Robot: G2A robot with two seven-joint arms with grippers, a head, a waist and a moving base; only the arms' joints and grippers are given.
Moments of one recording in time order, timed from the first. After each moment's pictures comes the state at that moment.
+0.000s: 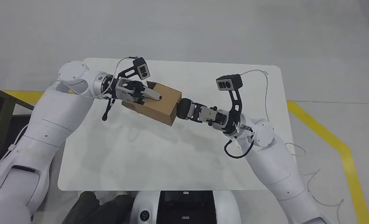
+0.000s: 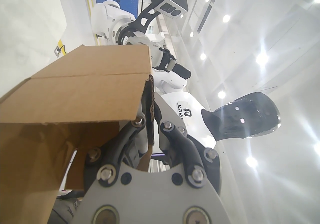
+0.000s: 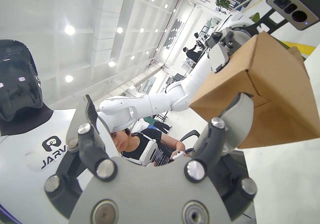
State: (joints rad) left arm 0.68 -0.83 -0.90 -1.28 -0.95 0.07 -1.54; right arm -1.14 -1.31 1.06 -1.60 0.58 -0.56 0.95
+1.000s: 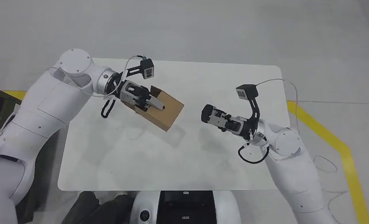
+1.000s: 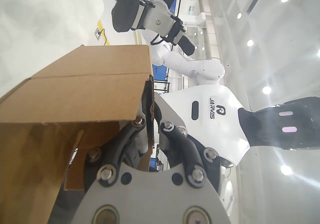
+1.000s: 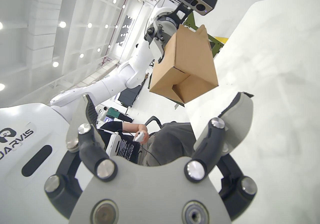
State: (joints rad) left arm 0.46 -0.75 -0.61 -1.32 -0.91 -0.02 -1.54; right arm -1.28 -1.24 1.26 -1.69 0.26 -0.49 0.97
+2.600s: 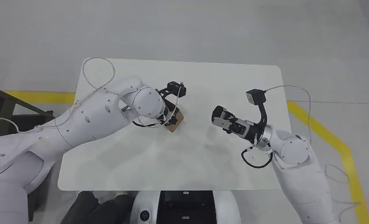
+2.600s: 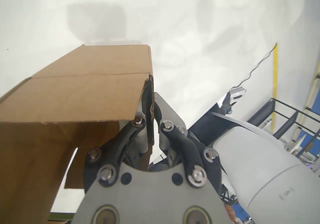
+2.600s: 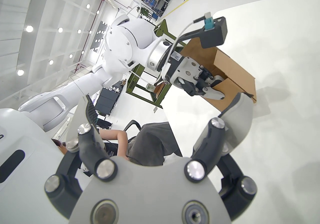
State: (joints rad) left arm 0.35 -0.89 -0.23 -1.61 0.17 0.24 -1.16; right arm -1.37 -1.19 1.31 -1.78 0.13 -0.46 0.86
